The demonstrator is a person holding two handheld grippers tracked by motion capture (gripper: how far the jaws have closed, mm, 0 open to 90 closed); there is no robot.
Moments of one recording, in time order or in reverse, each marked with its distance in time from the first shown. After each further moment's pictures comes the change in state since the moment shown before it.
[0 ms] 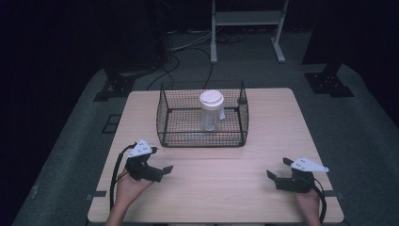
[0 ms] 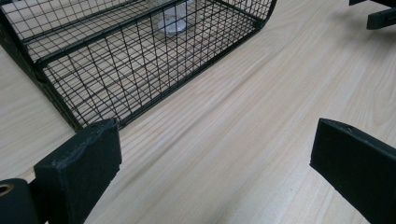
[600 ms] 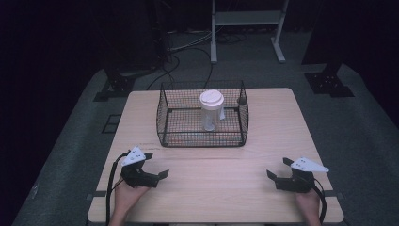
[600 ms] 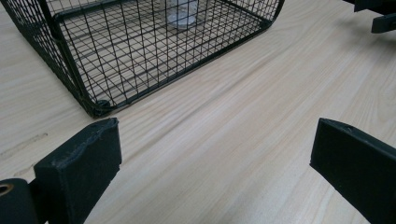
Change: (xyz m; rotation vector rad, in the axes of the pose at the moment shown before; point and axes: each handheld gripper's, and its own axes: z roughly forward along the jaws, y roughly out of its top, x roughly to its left) left arm 0.000 -0.029 -0.005 -0.047 0.028 -0.044; right arm 0.000 0.000 0.000 -0.003 -0.002 -0.002
